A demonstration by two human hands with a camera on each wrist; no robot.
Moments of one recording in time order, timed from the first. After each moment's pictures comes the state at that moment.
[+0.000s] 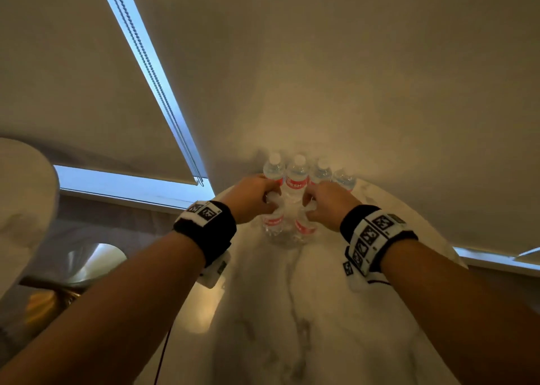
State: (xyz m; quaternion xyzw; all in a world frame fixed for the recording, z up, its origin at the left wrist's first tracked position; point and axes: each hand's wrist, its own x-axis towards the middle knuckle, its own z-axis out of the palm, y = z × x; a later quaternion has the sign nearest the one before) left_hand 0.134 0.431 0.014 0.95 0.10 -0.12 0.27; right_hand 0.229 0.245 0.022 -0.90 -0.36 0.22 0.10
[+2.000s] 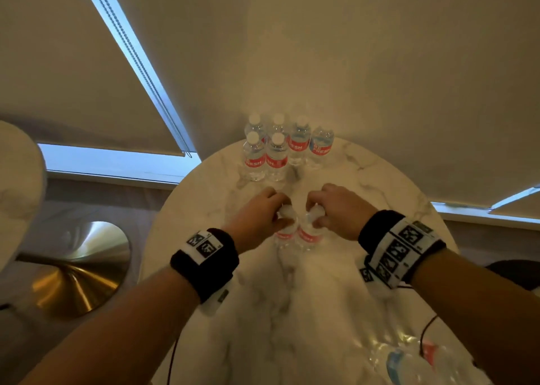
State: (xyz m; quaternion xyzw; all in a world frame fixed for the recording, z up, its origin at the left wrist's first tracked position) left_hand 0.050 0.325 -0.005 0.94 0.06 -0.13 0.31; right_hand 0.161 0.149 0.023 -0.88 -0.38 0.28 0.05
